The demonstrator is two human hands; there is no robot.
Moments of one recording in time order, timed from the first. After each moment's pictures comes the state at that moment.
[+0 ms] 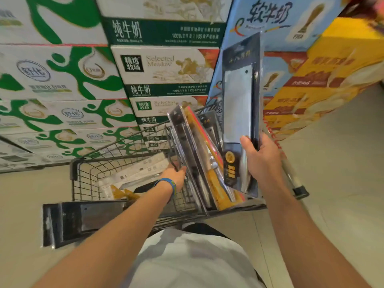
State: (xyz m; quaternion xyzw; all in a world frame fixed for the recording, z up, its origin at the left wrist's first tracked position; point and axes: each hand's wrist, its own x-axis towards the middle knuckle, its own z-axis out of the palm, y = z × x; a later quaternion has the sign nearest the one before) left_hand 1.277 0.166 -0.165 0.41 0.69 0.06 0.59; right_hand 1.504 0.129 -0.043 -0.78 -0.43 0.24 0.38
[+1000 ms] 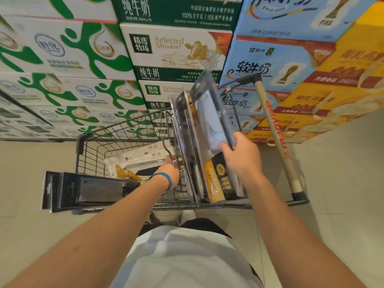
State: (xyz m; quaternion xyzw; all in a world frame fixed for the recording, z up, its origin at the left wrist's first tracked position) left_hand 1.298 0.136 -0.175 0.48 0.75 0.02 0.46; right_hand 1.511 0.147 -0.098 -0.77 -0.57 0.24 0.16
